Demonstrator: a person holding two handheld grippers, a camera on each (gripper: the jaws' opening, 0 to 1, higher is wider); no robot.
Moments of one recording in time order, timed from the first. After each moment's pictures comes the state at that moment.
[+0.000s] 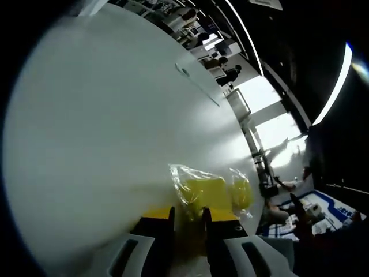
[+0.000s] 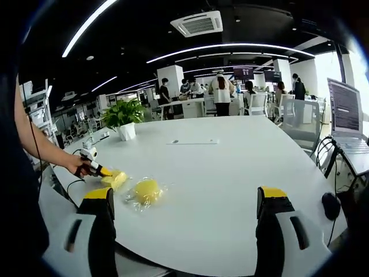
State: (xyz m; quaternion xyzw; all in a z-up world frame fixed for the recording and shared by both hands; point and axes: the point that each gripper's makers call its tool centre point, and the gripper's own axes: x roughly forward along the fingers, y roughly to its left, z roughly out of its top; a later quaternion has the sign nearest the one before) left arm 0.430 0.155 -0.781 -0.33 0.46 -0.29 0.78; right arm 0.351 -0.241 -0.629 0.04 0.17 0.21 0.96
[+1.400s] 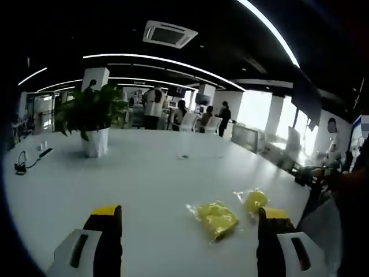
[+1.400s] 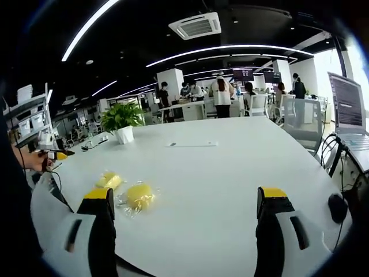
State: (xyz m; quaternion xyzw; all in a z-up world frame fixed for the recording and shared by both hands) left arm 0.364 0.258 -0.647 -0.07 0.18 -0.20 0.96; right arm 0.380 -0.251 -0.644 0.05 0.16 0.22 0.96
